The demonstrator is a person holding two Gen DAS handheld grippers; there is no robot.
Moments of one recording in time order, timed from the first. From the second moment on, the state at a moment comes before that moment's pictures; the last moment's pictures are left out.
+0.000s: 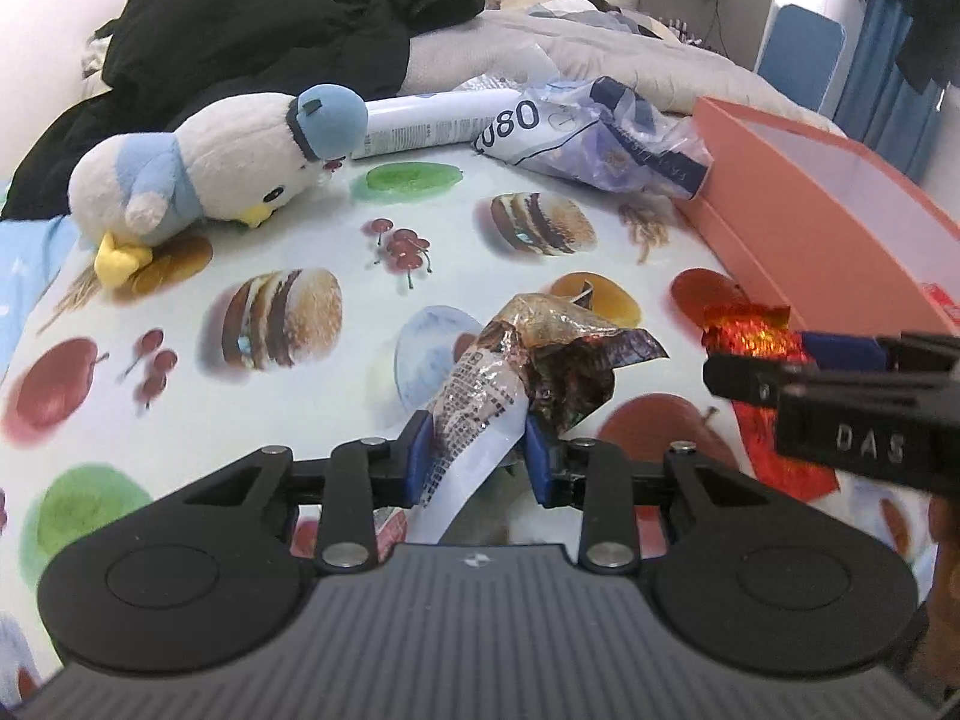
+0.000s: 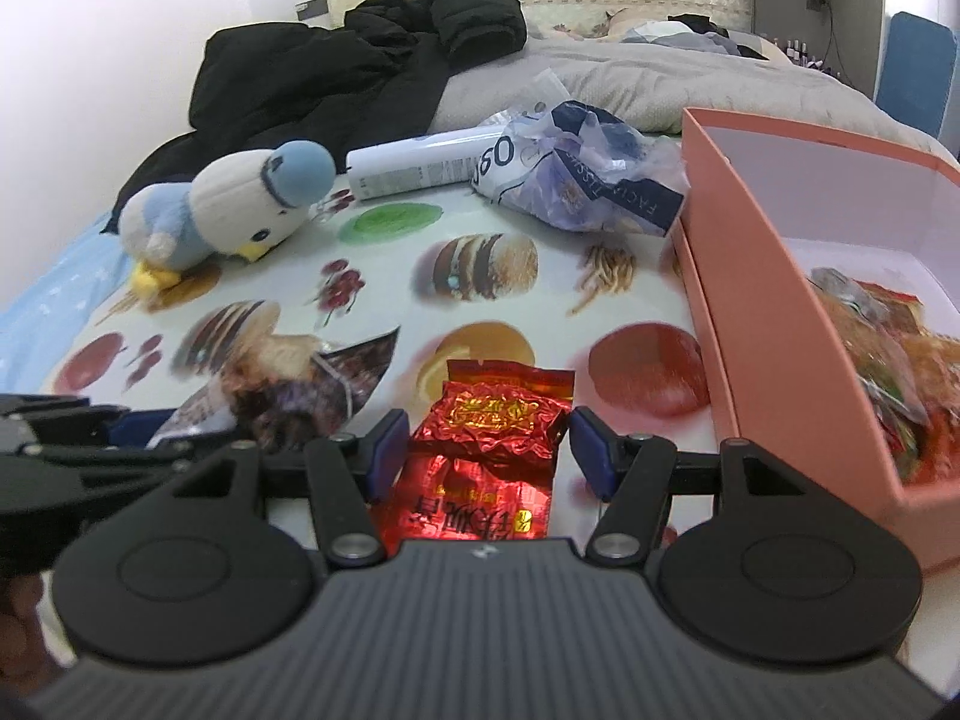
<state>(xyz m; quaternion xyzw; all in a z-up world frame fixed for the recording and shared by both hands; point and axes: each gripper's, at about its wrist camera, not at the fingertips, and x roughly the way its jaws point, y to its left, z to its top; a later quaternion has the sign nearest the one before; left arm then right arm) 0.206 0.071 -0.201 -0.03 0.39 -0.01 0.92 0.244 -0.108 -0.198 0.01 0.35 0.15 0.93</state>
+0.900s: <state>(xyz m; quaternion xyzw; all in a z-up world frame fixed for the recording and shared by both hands) 0.101 0.019 -0.119 -0.11 0.37 -0.05 0.92 0.126 -0.165 -0.129 0.03 0.31 0.15 0.94</state>
